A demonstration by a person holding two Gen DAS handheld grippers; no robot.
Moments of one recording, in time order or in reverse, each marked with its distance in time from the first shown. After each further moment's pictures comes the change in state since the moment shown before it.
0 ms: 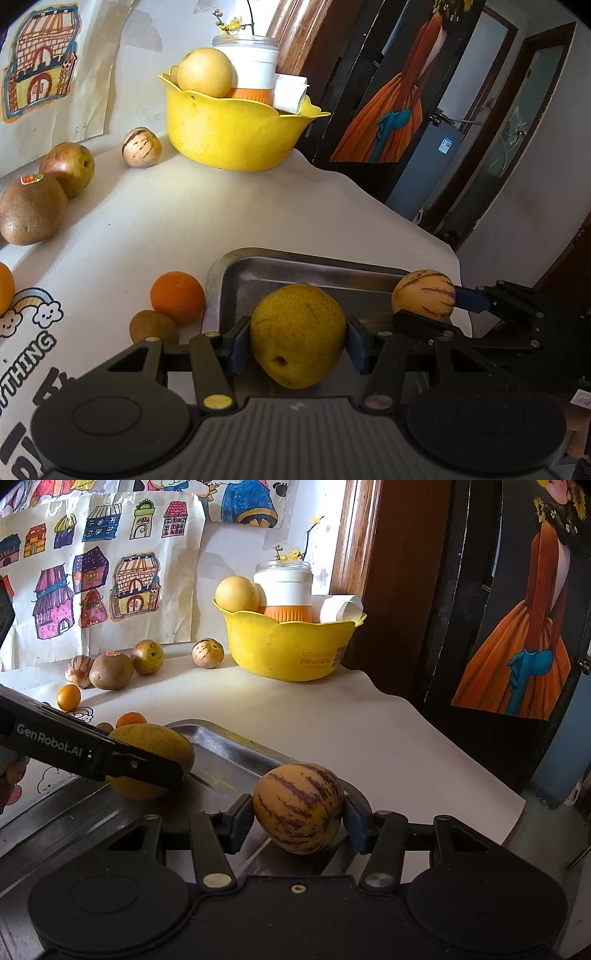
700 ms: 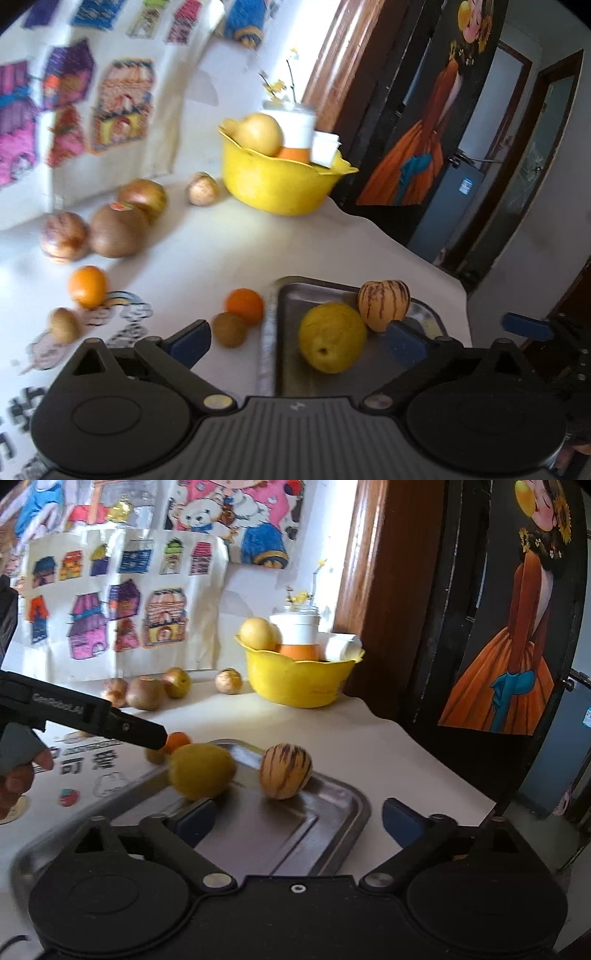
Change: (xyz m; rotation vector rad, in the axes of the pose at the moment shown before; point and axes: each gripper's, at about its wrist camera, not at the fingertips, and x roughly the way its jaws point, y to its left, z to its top) left arm -0.076 0.009 -0.015 -0.036 -0.144 0.100; right arm -0.083 0.029 -0.005 -0.006 -0.068 -0.013
